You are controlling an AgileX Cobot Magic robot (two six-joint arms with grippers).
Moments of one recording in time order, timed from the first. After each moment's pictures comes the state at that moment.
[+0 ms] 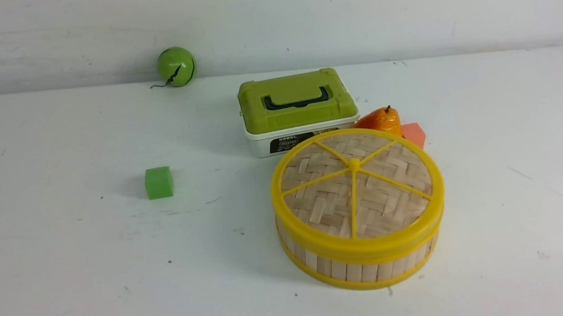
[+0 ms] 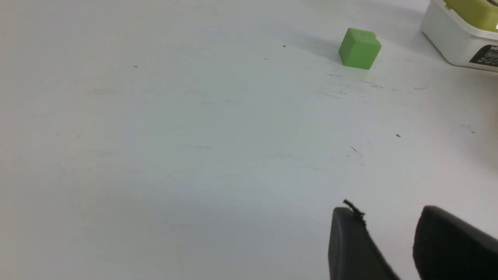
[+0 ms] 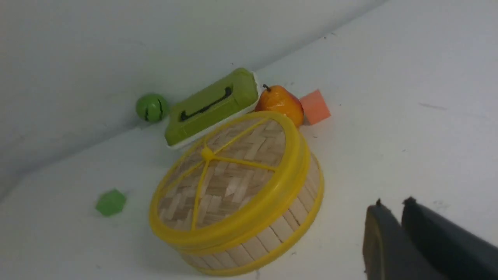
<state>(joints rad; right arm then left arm) 0.02 0.18 -0.44 0.30 0.61 0.17 0.02 -0.01 0.03 -0.03 0.35 -0.20</state>
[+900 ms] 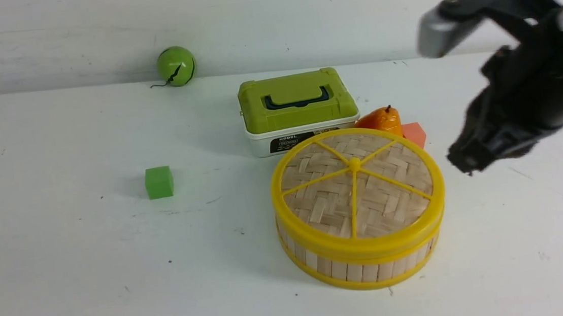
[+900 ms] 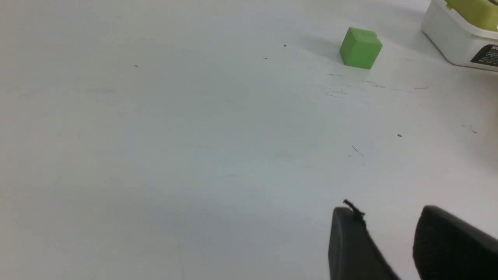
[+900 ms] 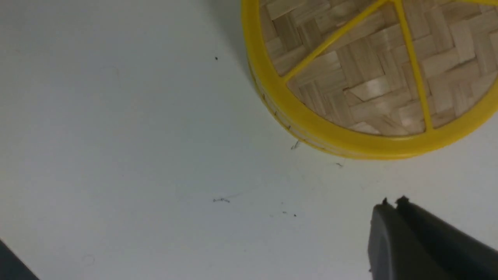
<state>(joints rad) 0.42 1.48 -1.48 0.22 1.21 -0.33 0.02 -0.01 0.03 -0.03 0.35 -0.20</state>
